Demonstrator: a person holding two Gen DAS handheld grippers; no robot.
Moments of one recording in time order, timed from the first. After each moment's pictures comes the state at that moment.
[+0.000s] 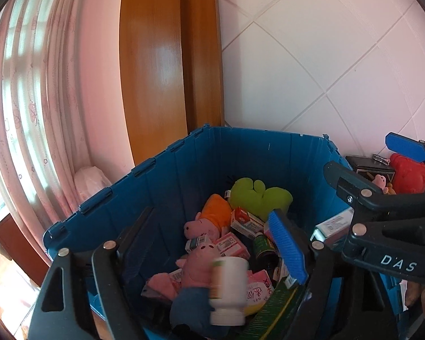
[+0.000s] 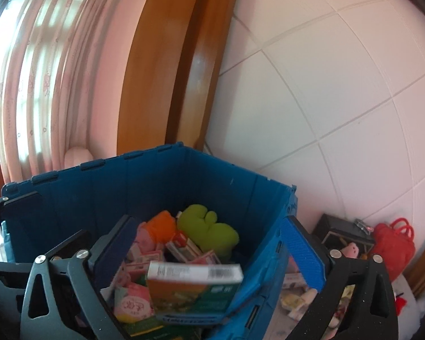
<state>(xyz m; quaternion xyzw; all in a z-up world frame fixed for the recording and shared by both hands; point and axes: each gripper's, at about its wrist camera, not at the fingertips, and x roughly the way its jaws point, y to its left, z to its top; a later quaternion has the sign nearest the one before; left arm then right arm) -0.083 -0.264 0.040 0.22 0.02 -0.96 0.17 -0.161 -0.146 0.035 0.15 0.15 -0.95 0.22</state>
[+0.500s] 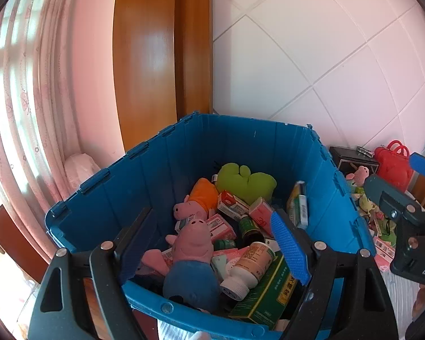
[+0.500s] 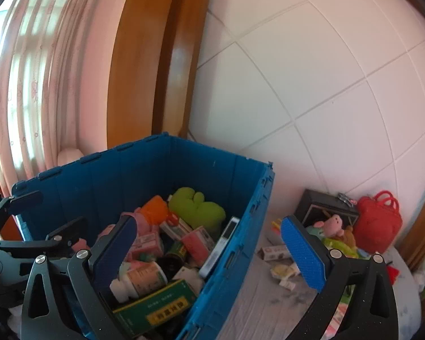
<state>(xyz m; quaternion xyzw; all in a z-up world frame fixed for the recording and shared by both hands) -0.048 -0.254 0.044 0.25 0.04 -0.96 0.13 -0.110 -0.100 0.044 0.19 0.12 -0.96 0.17</state>
